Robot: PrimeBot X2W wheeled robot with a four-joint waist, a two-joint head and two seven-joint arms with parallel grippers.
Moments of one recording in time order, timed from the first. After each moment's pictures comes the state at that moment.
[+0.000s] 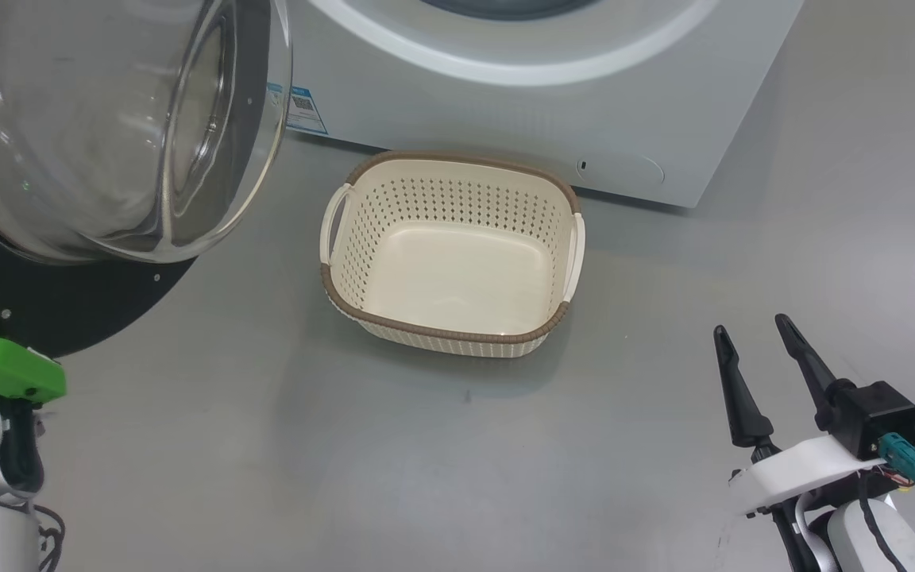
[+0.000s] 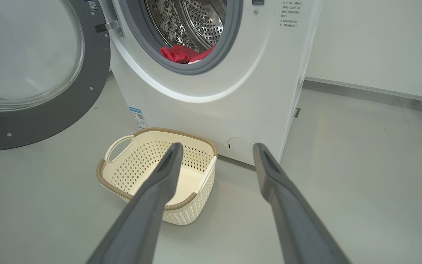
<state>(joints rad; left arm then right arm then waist) -0.39 0.22 0.08 0.44 -0.59 0.05 -0.13 -0.03 -0.18 0.20 0.13 0.30 0.00 -0.21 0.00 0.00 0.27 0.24</state>
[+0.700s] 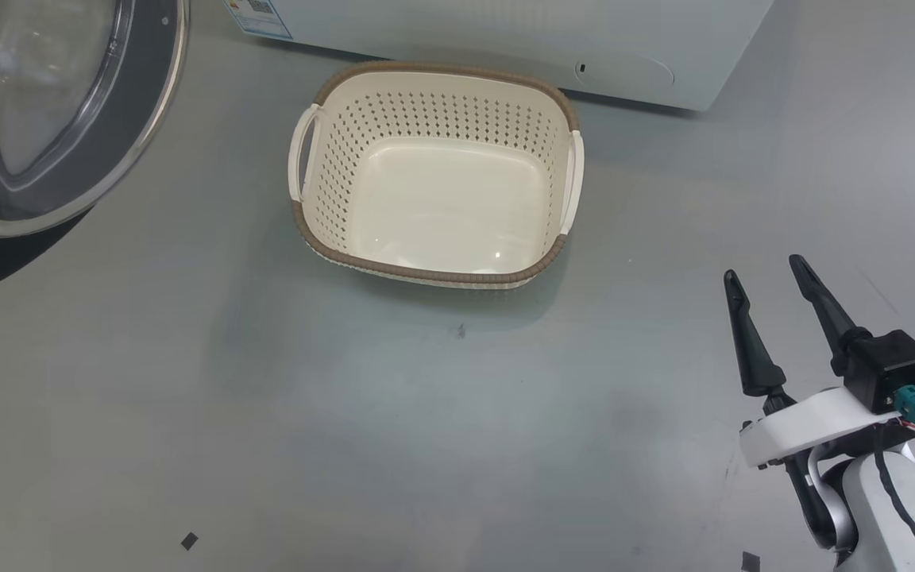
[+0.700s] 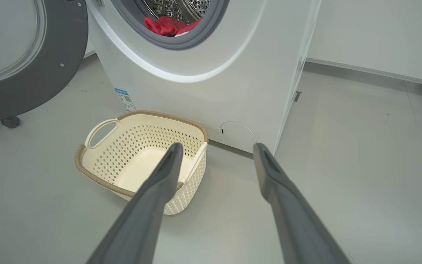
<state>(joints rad) -0.50 0.32 0.19 0.47 -0.65 0.05 -0.13 -0.11 -0.22 0.20 0.08 0.27 0.00 -0.18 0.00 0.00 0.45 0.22</state>
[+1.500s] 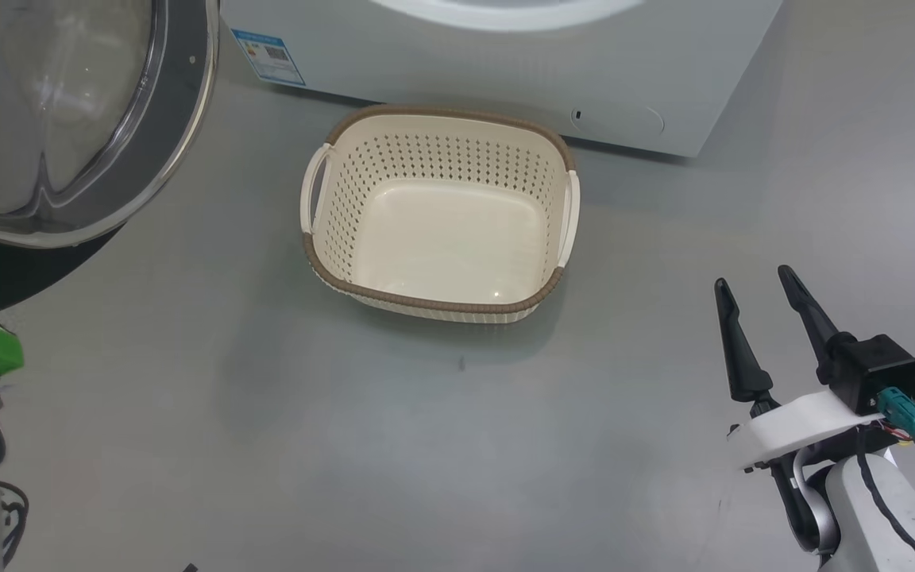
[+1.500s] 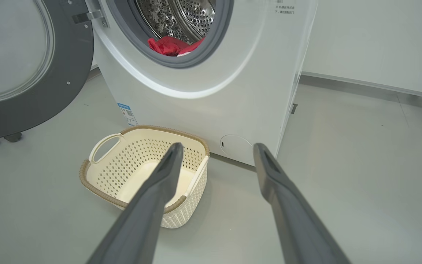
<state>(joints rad) -0.51 0.28 0.09 0.57 -0.61 0.00 -0.17 -0.13 -0.19 0.20 0.15 0.27 0.00 -0.21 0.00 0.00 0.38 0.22</state>
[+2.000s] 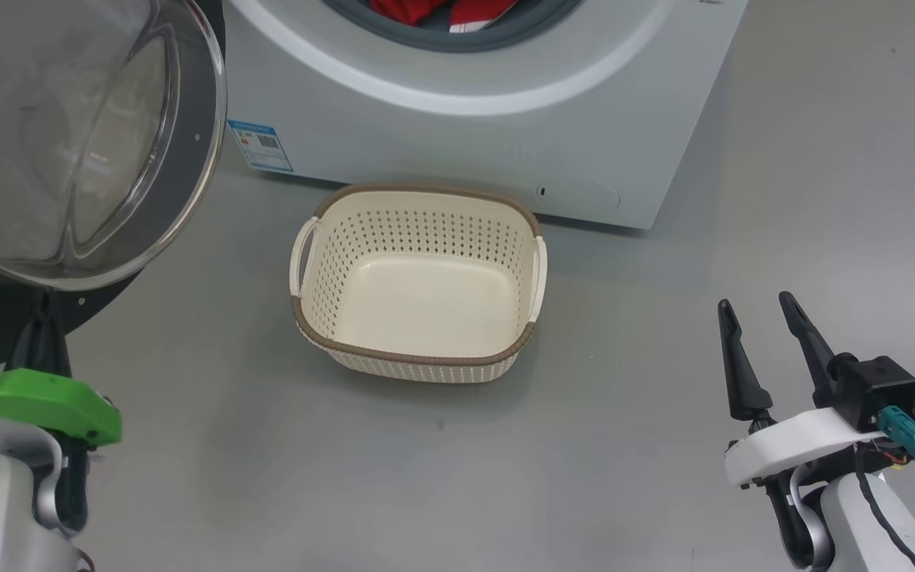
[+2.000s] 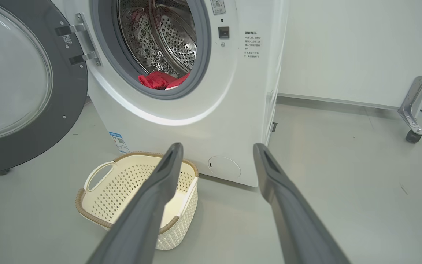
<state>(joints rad) -0.40 0.23 -0.02 0.58 -0.54 -0.05 -0.19 -0.11 -0.15 0.18 0.21 0.31 0.00 -0.23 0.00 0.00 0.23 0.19</state>
